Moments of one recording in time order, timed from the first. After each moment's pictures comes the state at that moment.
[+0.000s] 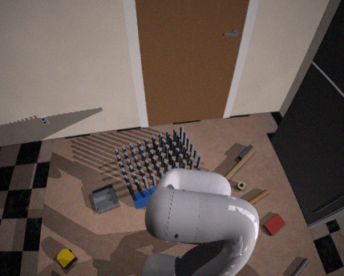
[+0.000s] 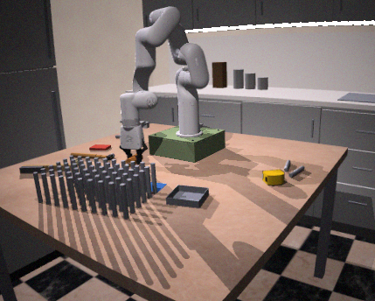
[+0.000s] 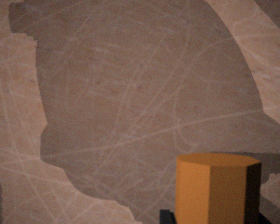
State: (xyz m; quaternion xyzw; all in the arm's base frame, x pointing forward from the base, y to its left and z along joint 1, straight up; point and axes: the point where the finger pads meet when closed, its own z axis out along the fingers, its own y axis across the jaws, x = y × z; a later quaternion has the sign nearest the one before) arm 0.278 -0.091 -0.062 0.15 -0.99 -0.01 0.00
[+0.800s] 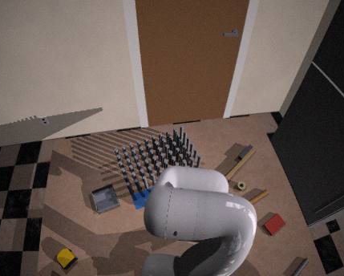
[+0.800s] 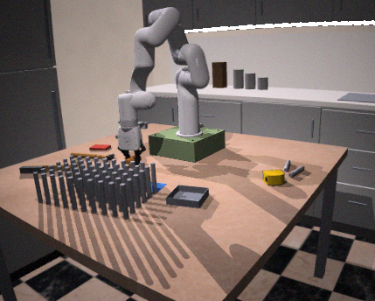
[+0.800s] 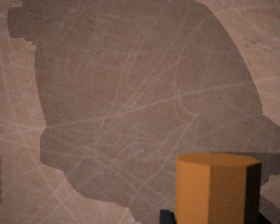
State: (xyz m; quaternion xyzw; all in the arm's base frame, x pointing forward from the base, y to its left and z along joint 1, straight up) arm 0.294 -0.086 -0.062 0.15 -0.99 -0.01 0.00
